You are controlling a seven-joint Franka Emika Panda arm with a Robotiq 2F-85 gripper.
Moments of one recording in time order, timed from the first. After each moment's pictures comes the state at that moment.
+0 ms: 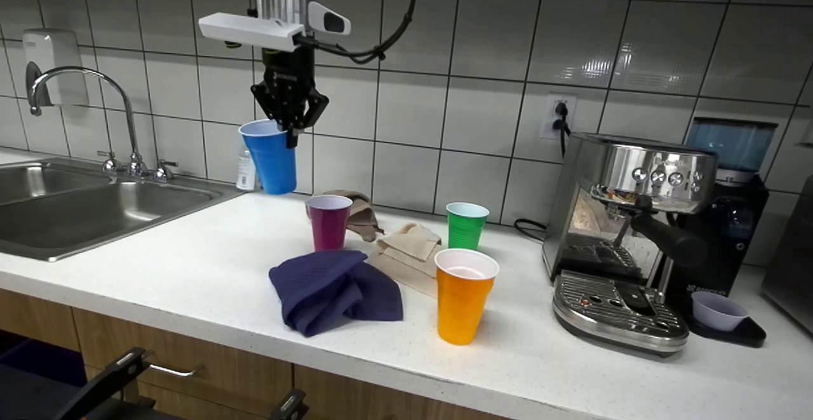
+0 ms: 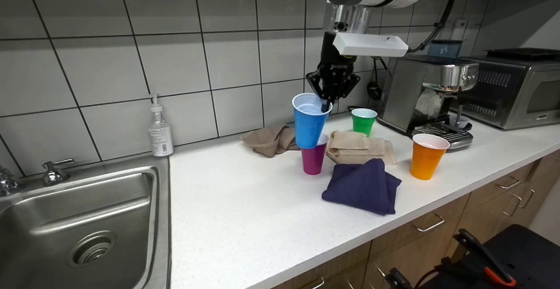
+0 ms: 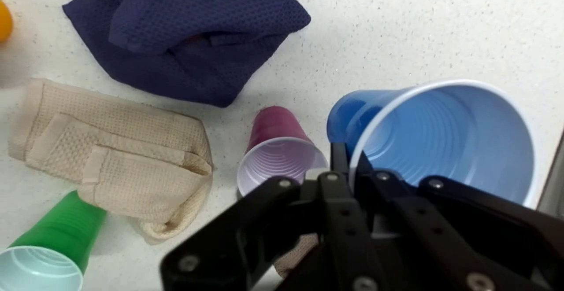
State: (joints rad) arm 0.06 -0.18 0.01 -2.46 0.08 2.42 0.05
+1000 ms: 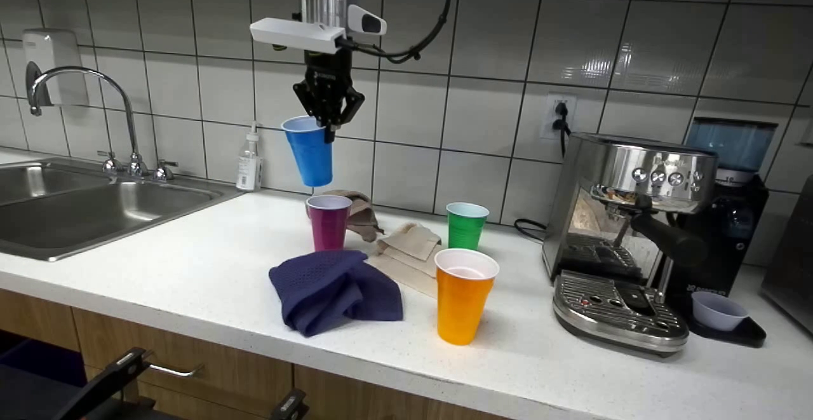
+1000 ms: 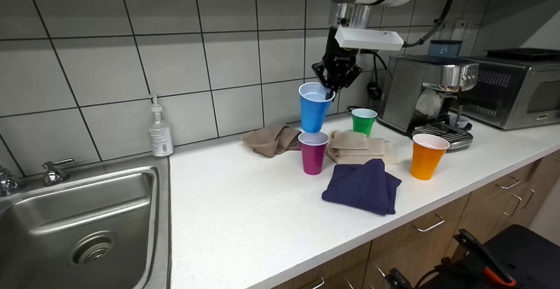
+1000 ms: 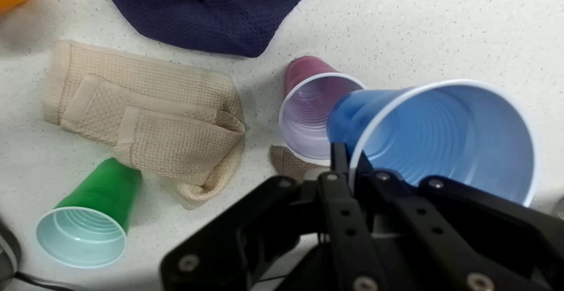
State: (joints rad) arm 0.01 -0.07 -0.03 -2.33 0.07 2.42 0.04
